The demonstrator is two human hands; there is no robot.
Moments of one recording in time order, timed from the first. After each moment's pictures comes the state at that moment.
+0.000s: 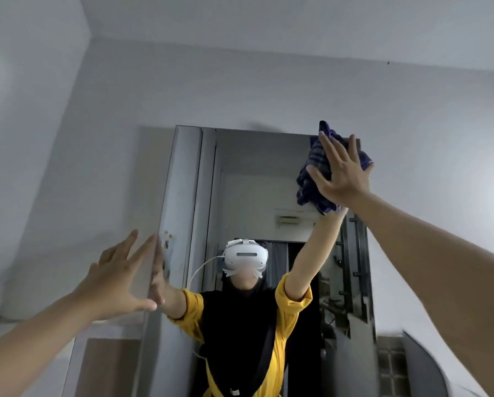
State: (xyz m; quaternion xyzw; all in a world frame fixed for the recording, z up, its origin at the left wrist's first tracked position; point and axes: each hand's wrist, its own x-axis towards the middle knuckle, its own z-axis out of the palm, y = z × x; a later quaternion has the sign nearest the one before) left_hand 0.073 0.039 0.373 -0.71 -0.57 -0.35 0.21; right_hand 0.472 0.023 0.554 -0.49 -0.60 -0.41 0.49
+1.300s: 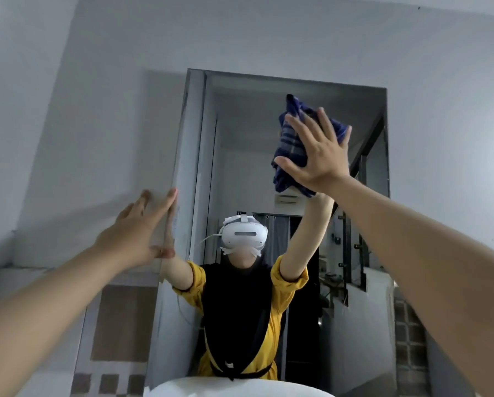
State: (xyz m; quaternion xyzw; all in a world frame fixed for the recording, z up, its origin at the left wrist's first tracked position) left_hand 0.073 0.058 0.361 -0.72 -0.54 -0.38 0.21; right_hand 0.400 0.050 0.494 -0.42 -0.60 -0.52 0.44
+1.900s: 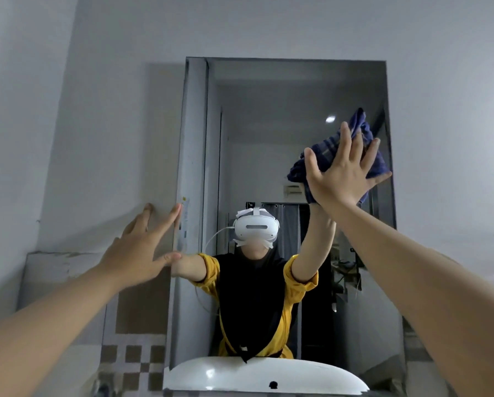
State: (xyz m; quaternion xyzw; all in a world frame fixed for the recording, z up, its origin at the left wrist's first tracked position) left_hand 0.067 0.055 0.304 -0.73 -0.53 -0.36 0.22; right_hand 0.401 0.055 0.416 -0.54 -0.43 -0.33 0.65
